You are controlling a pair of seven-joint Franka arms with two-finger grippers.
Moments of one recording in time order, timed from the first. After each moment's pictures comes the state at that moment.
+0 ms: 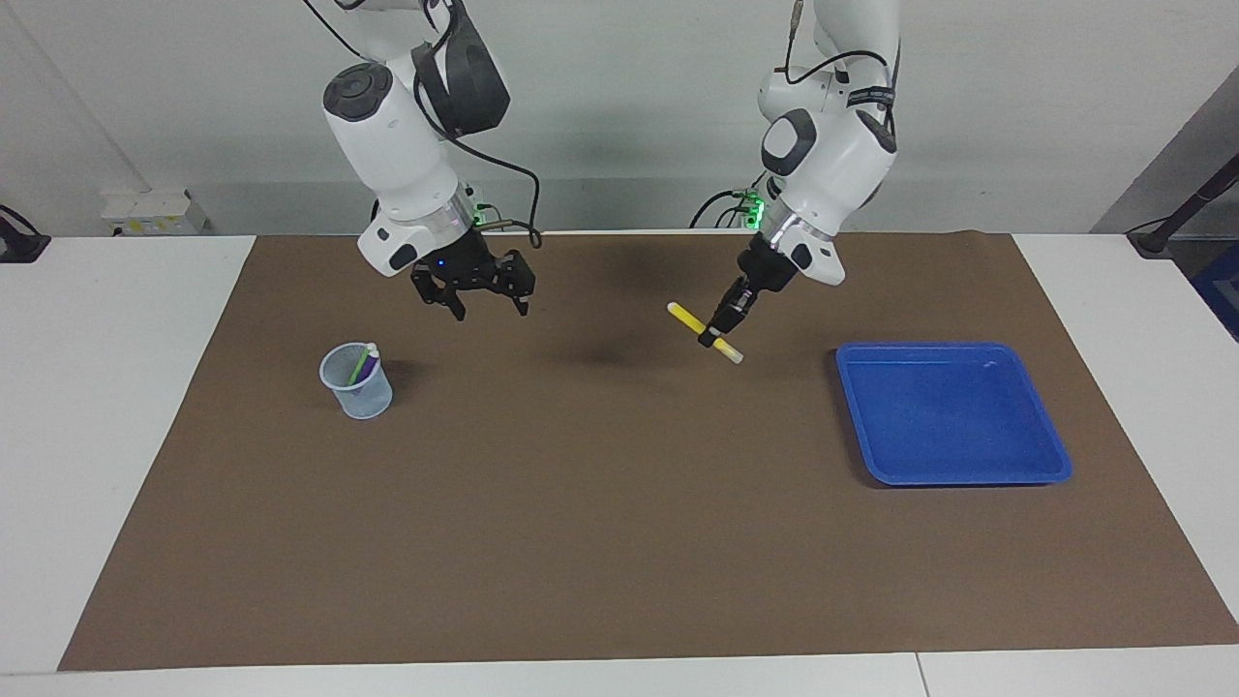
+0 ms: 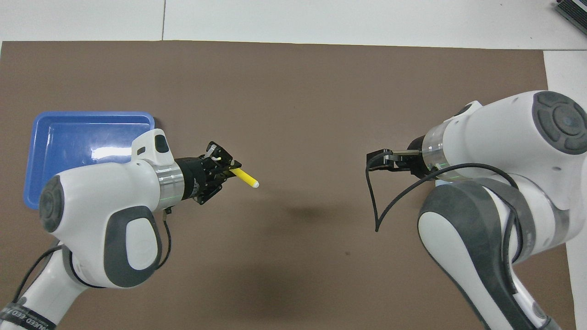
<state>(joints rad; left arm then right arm) -0.35 -0.10 -0.07 -2.25 -0.70 2.46 -0.86 0.14 -0.01 0.12 -1.89 0.15 1.91 0.22</state>
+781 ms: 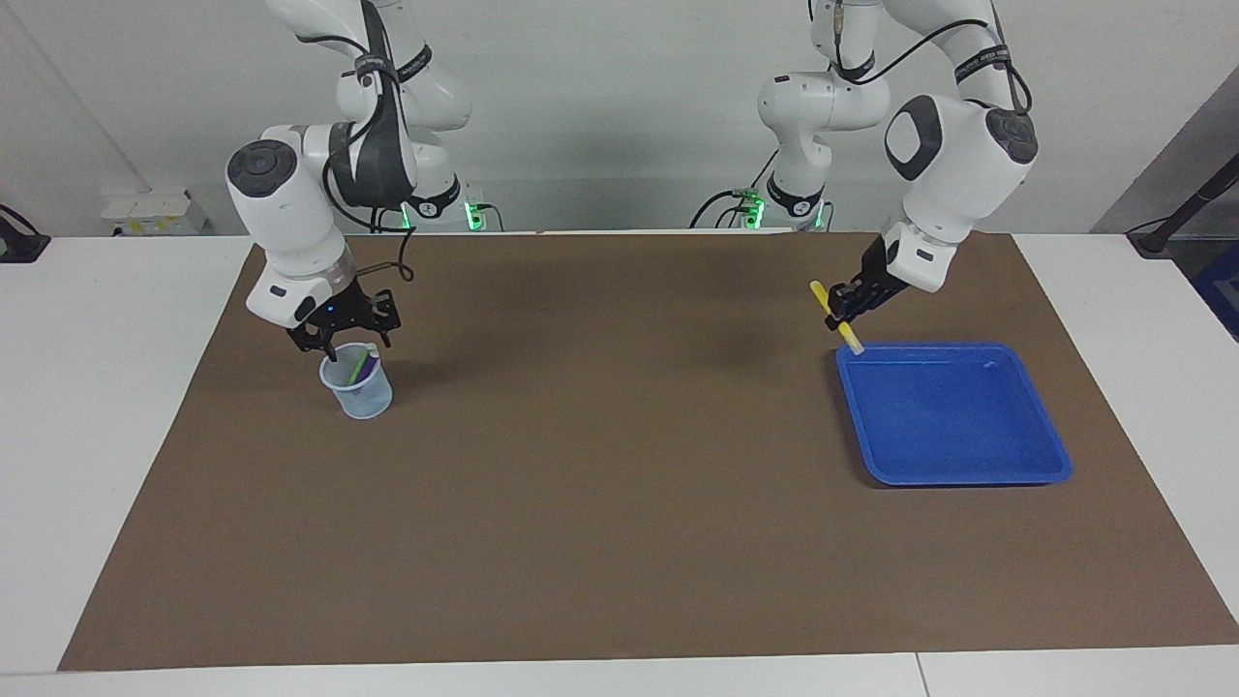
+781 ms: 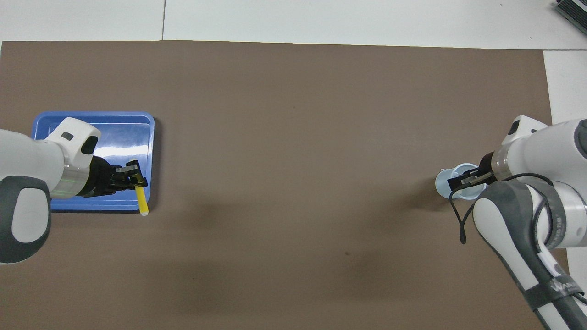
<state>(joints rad) -0.02 -0.12 -0.06 -2.15 -0.25 2.01 -0.22 -0.14 -0.02 0.12 -2.15 -0.05 2.11 -0.30</state>
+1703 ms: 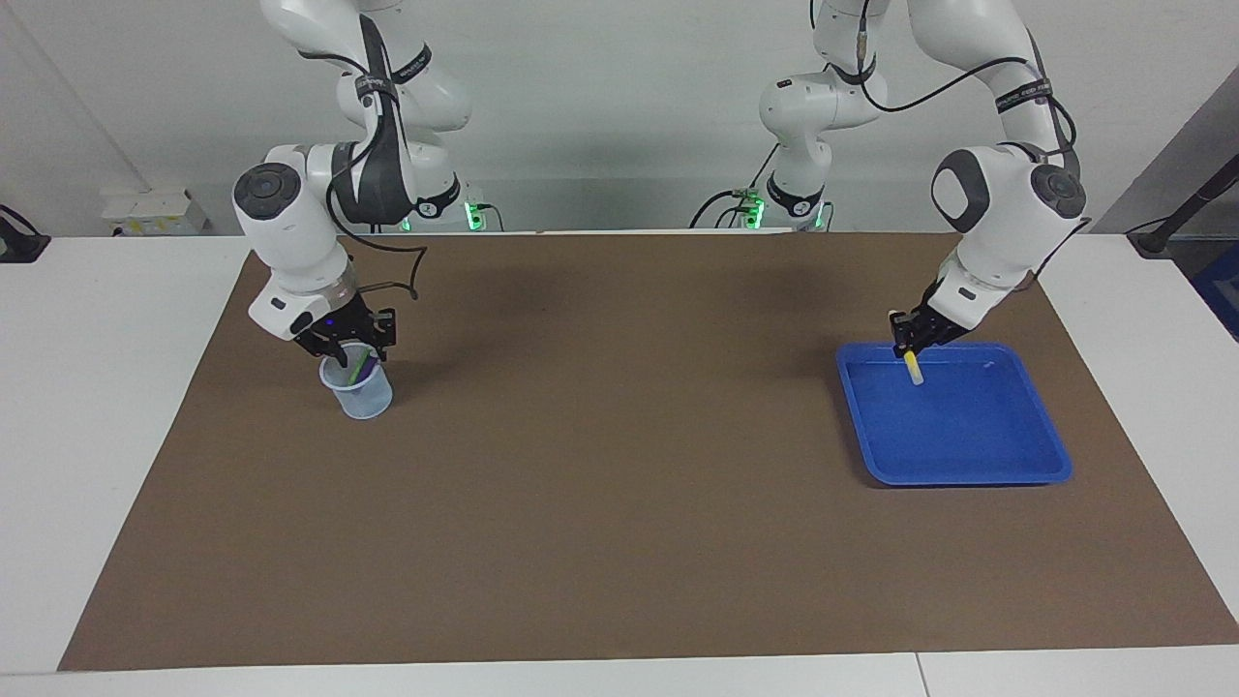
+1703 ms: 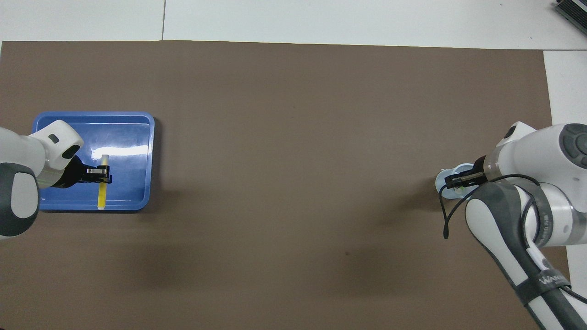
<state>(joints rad) 0.11 0.03 -0.07 -2.15 -0.10 2.15 0.12 -0.14 0.00 0.13 -2.17 -0.05 2.13 -0.14</state>
